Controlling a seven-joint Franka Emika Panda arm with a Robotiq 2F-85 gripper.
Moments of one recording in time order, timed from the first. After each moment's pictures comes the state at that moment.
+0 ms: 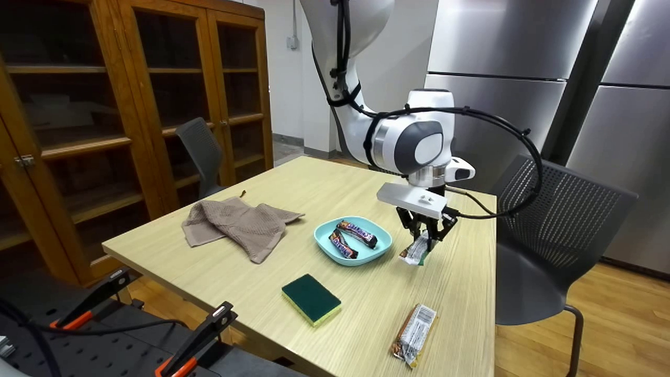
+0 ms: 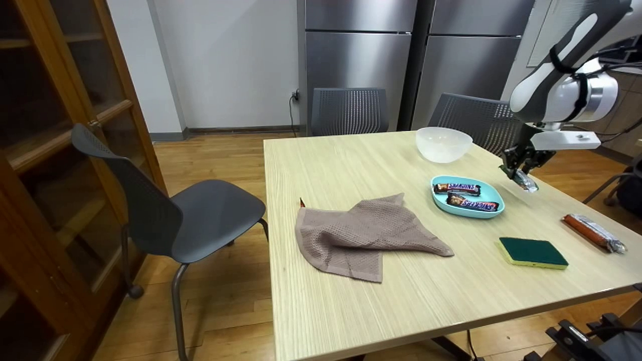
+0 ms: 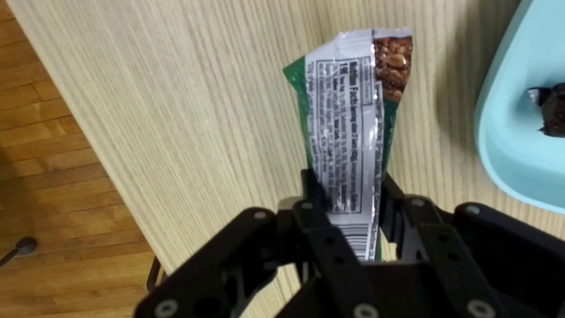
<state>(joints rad) -0.44 0.87 -0.12 -1.72 0.03 2.75 -0.20</state>
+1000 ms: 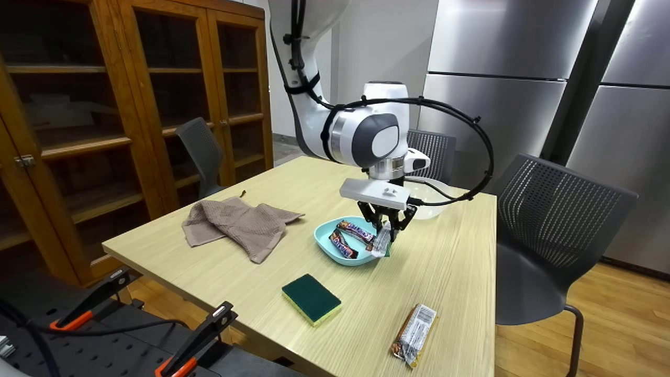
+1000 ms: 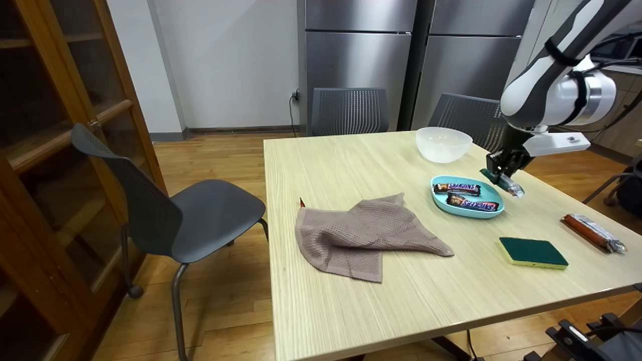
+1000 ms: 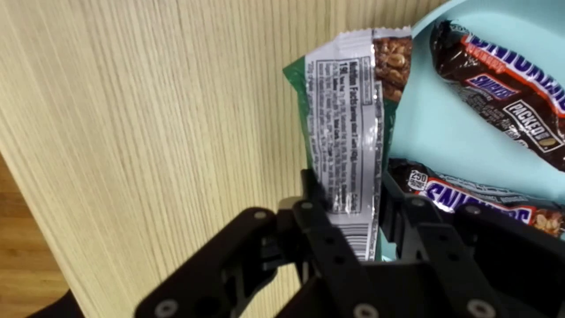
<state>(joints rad) -0.38 0.74 -0.07 -1.97 -0.03 2.88 -0.29</state>
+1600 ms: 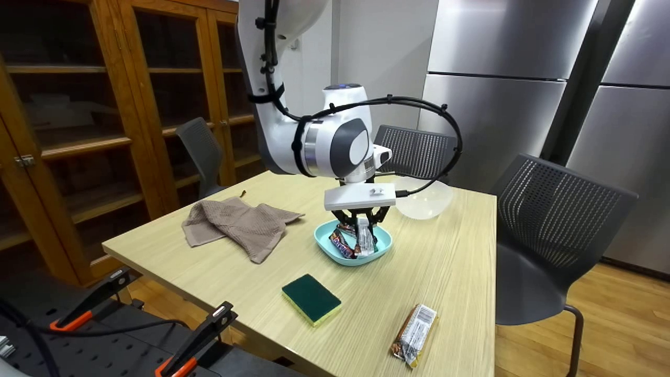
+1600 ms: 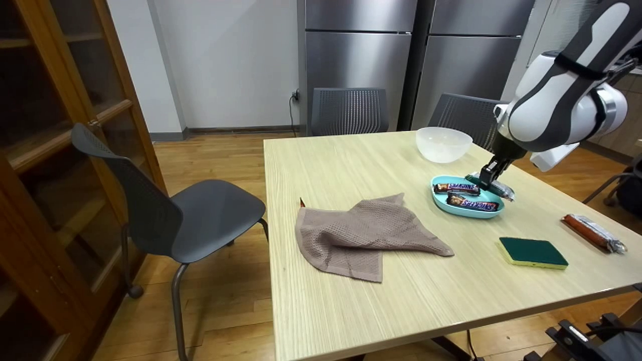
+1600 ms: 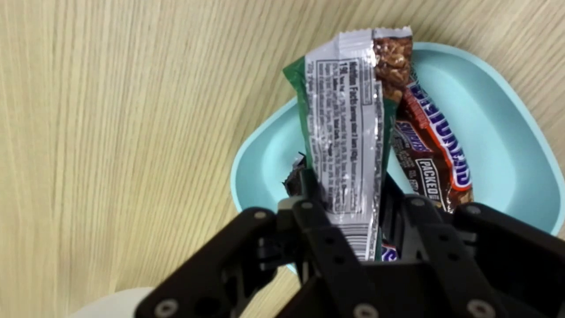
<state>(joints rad) -0.35 0.69 -0.07 -2.14 -0.29 3.11 -0.44</state>
